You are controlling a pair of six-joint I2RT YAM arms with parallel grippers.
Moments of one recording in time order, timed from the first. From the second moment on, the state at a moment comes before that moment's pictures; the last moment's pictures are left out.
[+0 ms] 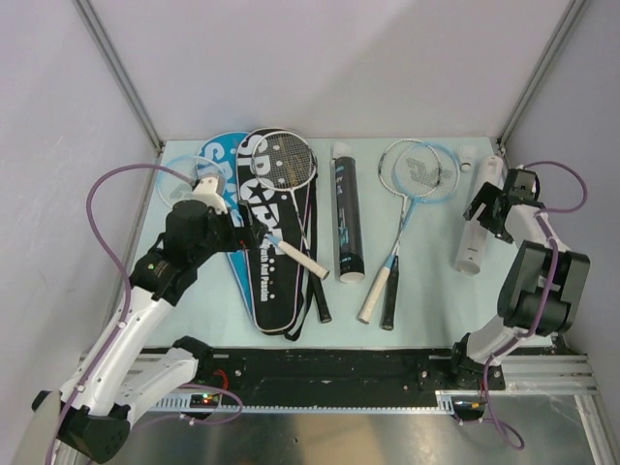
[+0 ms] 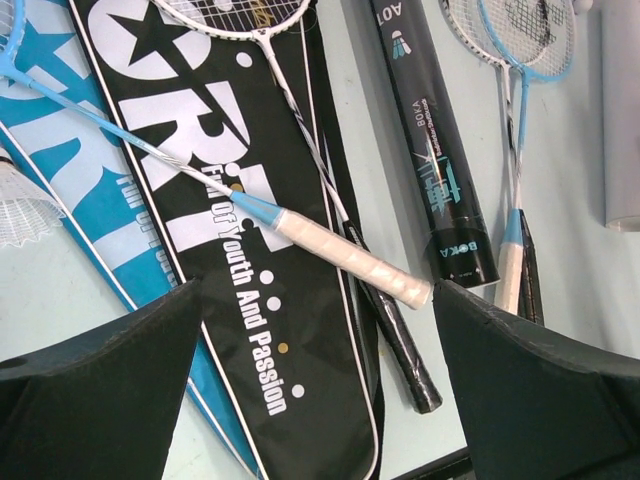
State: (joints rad) left arm -0.41 0.85 0.93 -0.54 -0.01 -0.39; right arm -0.31 1.58 1.07 -0.39 0.03 0.31
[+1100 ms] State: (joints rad) left arm -0.40 0.83 0.94 -0.55 -0.03 -0.45; right arm -0.19 1.45 1.19 -0.58 0.03 0.31
